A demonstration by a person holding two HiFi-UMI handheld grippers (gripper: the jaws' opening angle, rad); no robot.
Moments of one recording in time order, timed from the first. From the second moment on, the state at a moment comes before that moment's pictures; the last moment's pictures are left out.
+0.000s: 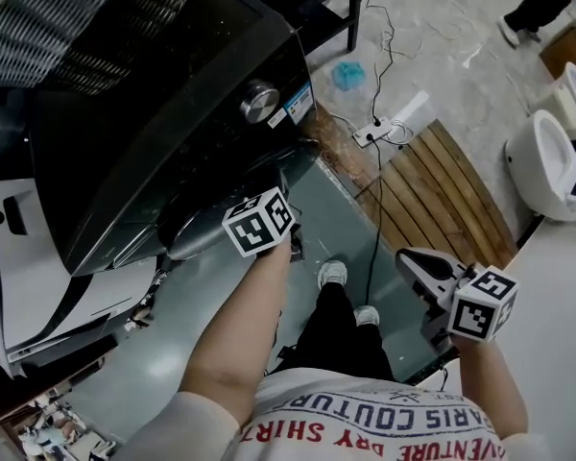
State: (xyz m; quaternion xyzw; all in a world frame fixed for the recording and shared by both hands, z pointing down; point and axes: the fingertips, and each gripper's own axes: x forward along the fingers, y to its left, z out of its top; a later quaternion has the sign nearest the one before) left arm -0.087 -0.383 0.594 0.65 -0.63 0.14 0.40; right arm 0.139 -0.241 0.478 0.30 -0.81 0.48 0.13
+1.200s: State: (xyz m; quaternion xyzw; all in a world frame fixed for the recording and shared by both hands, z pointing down) left arm -0.025 -0.251 0.447 0.77 -0.49 0.05 0.40; right arm 0.120 -0.182 0.378 0.20 -0.89 0.41 0.10
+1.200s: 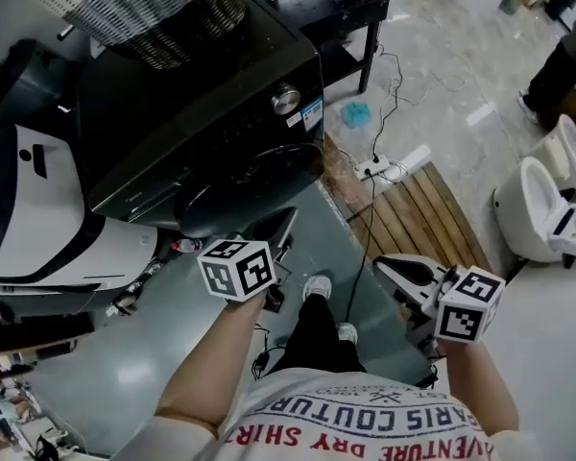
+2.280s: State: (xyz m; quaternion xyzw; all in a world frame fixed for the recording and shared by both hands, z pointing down) left arm 0.069 -0.071 0.182 0.88 -0.42 -0.02 0.23; right arm 0.146 -0.073 0.192 0.17 -0.96 0.22 0.02
